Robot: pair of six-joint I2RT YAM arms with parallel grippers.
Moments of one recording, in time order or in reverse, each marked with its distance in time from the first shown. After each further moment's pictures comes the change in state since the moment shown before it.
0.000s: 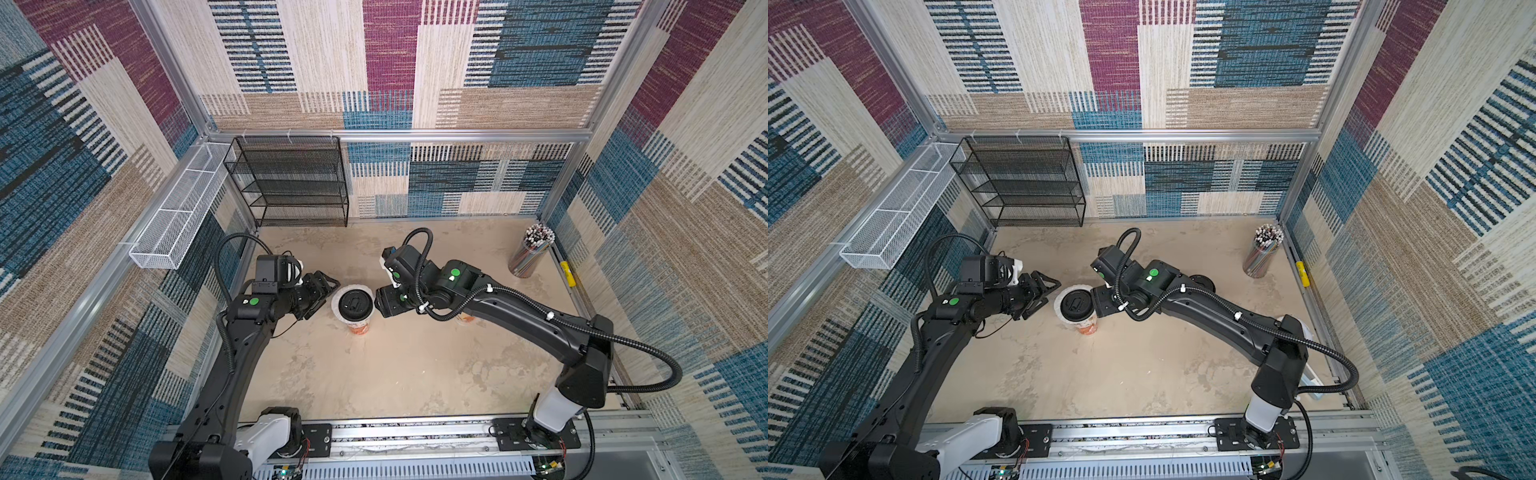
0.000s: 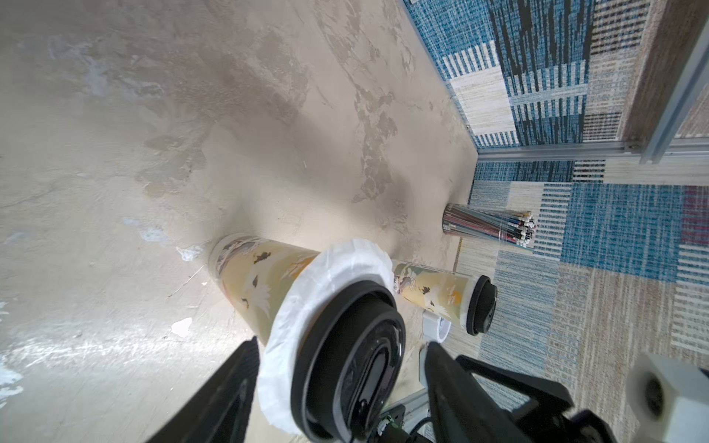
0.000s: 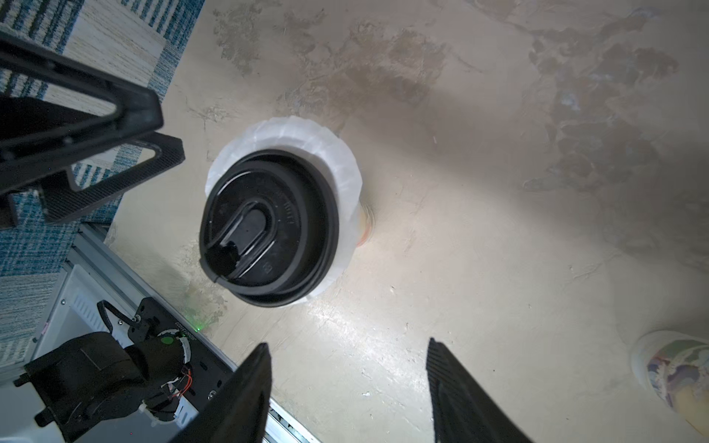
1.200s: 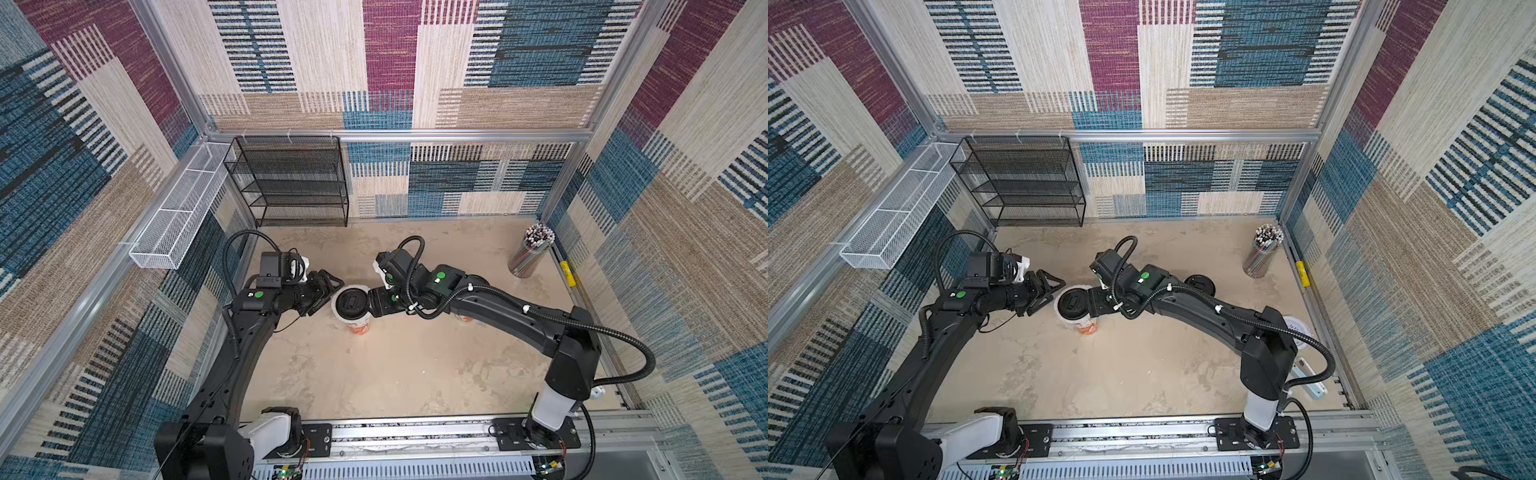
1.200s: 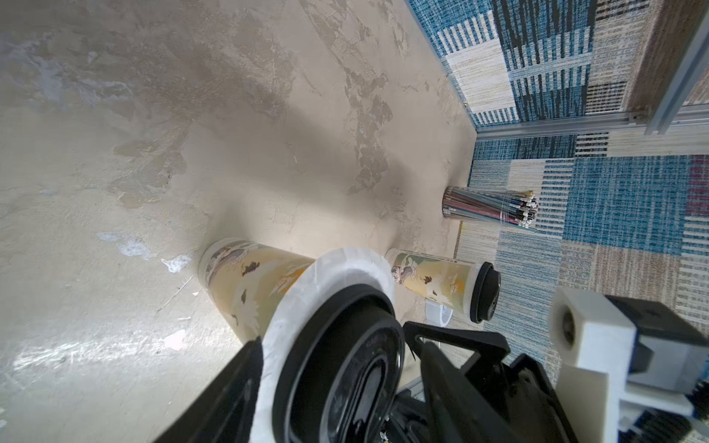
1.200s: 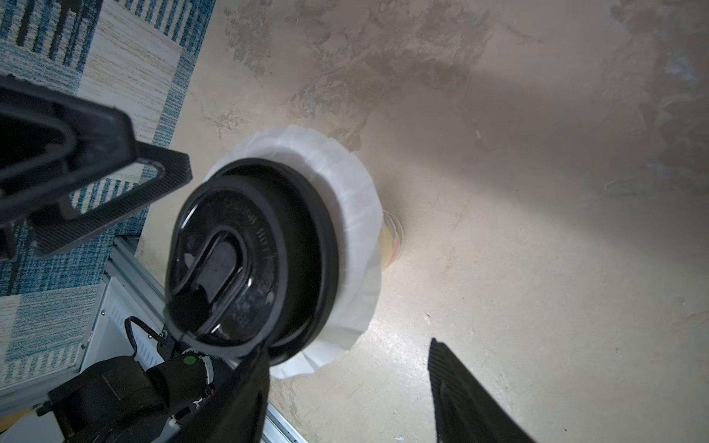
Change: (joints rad) left arm 0.000 0.047 -0.003 0.026 0.045 0.047; right arm -0.033 0.082 -0.048 0.144 -0.103 0.051
